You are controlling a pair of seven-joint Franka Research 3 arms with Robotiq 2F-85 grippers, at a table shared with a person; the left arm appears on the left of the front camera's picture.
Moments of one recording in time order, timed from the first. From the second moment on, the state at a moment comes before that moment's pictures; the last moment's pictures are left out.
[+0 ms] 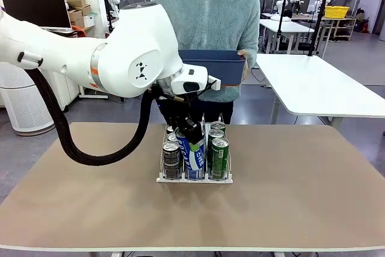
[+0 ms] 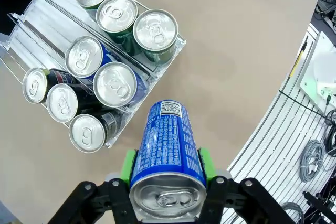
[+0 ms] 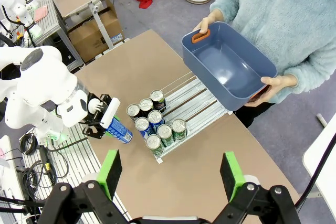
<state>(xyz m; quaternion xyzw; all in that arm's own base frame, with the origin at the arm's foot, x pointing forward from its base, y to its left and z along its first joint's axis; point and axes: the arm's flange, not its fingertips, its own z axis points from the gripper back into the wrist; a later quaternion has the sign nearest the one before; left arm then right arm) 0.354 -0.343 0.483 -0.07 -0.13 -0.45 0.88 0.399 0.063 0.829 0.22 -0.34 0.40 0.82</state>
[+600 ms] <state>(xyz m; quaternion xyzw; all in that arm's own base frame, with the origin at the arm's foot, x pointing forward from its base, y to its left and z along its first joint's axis) 0.360 -0.345 0.478 -0.08 -0.12 -0.45 0.88 0.399 0.063 0.829 0.22 -0.34 0.40 0.82</state>
